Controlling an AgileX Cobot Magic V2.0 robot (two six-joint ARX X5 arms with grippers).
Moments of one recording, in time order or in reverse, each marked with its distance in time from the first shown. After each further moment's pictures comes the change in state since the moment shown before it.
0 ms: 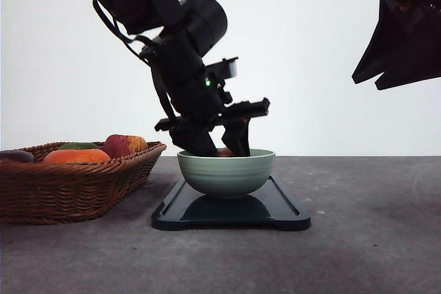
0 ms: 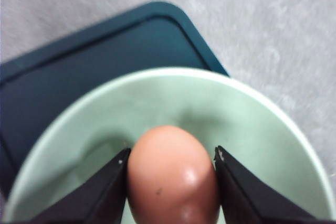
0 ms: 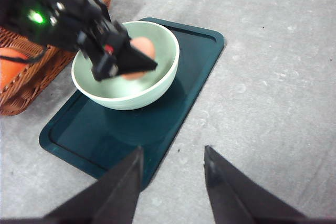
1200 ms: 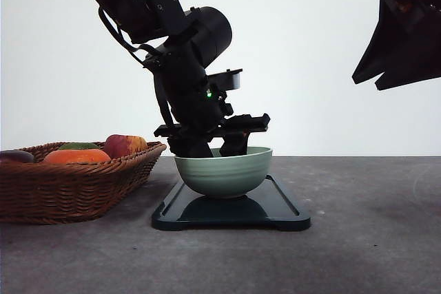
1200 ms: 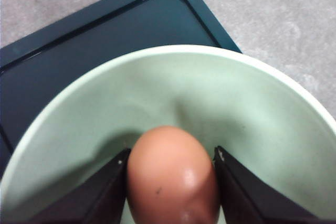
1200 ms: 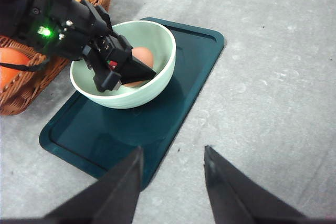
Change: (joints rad) left_arx -0.008 0.019 0.004 -0.025 -0.042 0.037; right_arx 0.000 0.000 0.000 -0.001 0.000 0.000
